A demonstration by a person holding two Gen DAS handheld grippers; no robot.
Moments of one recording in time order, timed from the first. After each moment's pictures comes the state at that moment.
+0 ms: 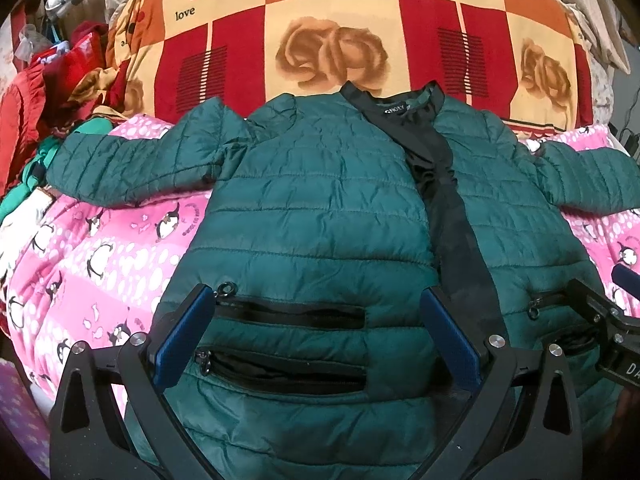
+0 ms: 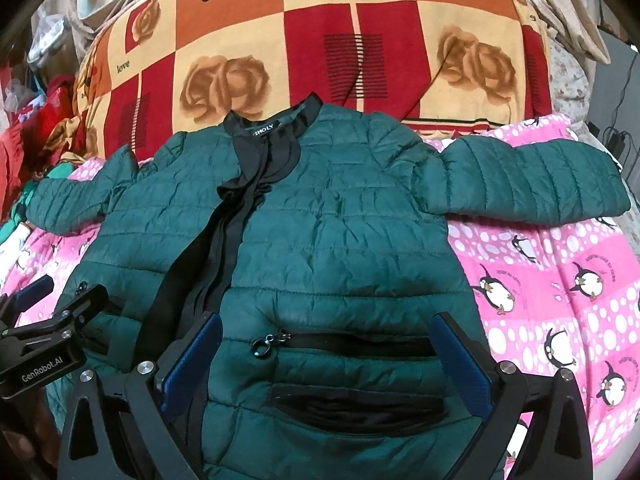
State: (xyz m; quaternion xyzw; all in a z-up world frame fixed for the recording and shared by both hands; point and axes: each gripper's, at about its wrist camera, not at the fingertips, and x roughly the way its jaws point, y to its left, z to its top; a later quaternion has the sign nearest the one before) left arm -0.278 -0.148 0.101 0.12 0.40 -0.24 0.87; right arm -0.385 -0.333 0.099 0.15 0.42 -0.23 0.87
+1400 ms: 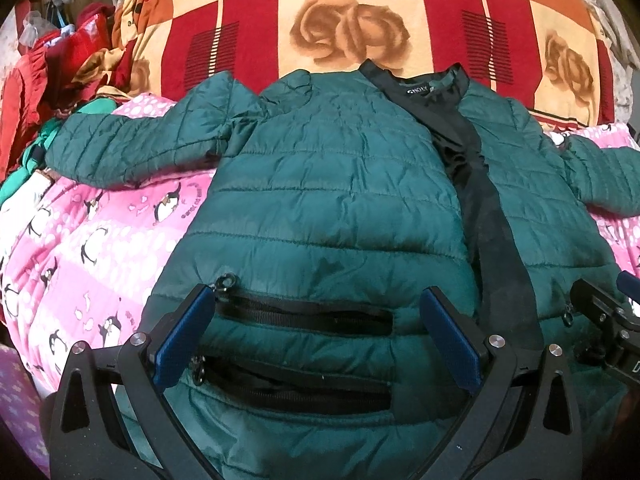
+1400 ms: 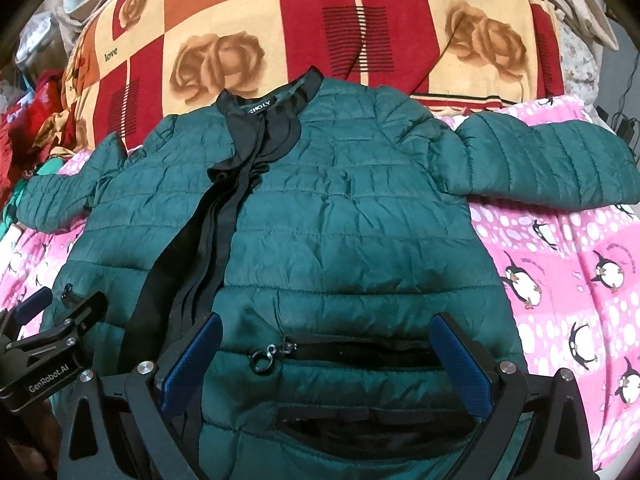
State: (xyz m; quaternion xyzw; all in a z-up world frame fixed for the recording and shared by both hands) left arm -0.259 -0.149 0.074 0.13 0.42 -0.21 0.87; right arm -0.362 -0.341 0.074 0.15 0.43 -0.24 0.86
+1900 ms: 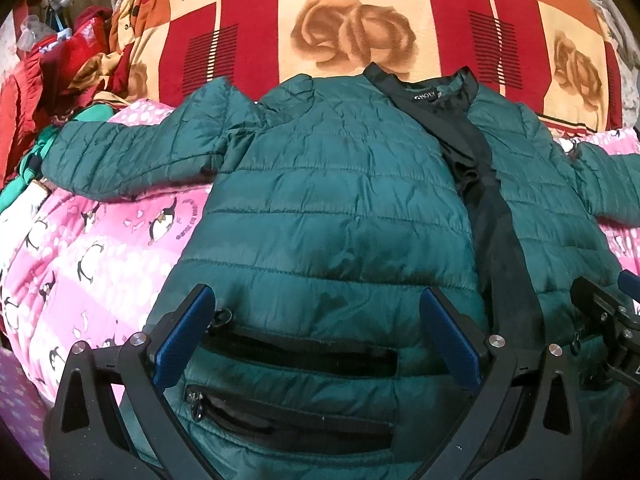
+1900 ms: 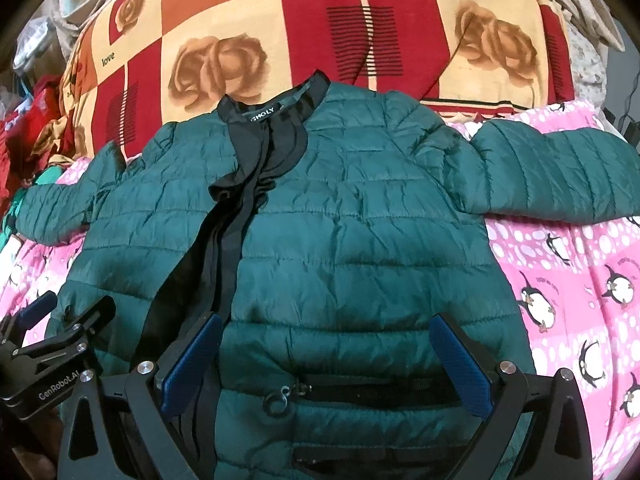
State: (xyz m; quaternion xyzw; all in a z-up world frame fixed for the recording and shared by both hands) left arm -0.243 -0.157 0.074 0.13 0.42 -0.21 0.87; right arm -0.341 -0.346 0.074 0.15 0.43 -0.23 0.86
